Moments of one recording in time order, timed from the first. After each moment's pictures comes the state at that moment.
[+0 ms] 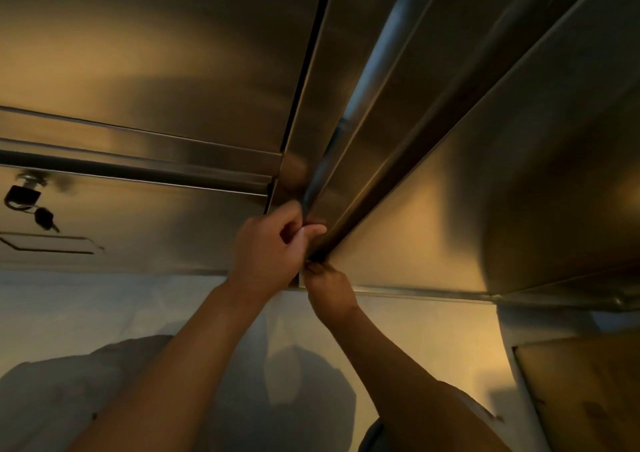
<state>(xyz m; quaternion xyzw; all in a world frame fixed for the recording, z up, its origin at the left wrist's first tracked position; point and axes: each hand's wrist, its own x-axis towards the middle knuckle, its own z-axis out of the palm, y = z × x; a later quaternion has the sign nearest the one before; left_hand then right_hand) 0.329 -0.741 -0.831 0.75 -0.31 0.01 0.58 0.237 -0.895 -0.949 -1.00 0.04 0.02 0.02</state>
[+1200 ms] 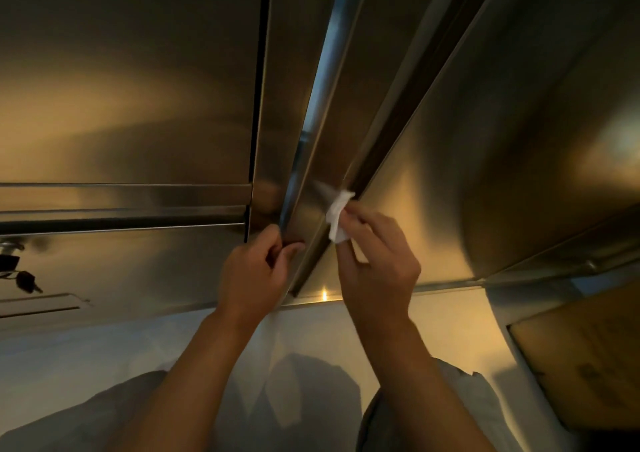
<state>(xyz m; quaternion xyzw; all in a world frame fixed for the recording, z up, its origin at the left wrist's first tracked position) 0.331 -0.740 -0.838 0.74 -0.35 0.01 0.57 0.217 -0.861 -0.747 -0.86 0.12 -0.49 0.12</state>
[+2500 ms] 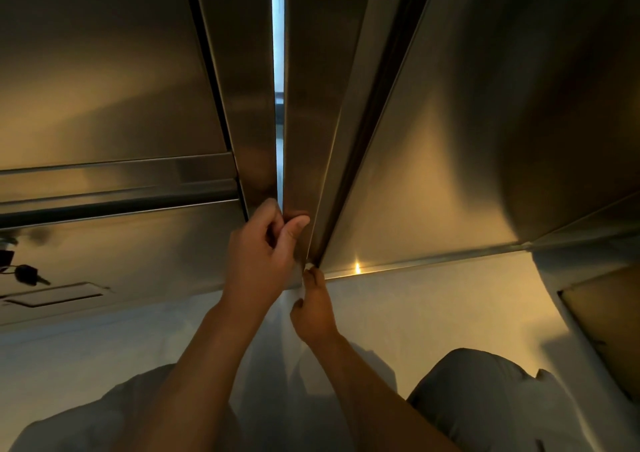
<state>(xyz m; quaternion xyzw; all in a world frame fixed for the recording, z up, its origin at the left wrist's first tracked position) 0.322 -0.743 -0.825 0.75 -0.30 -0.04 0.59 0.234 -0.821 -1.022 -0.78 0.38 -0.04 0.49</state>
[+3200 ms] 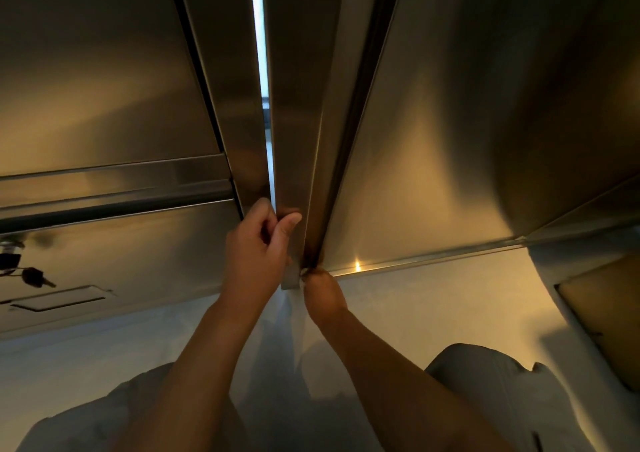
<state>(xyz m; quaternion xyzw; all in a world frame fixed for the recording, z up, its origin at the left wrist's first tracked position) 0.318 -0.741 -0.822 0.75 -0.28 -0.06 0.59 0.242 -0.861 -1.000 -0.90 0.30 0.09 0.30</state>
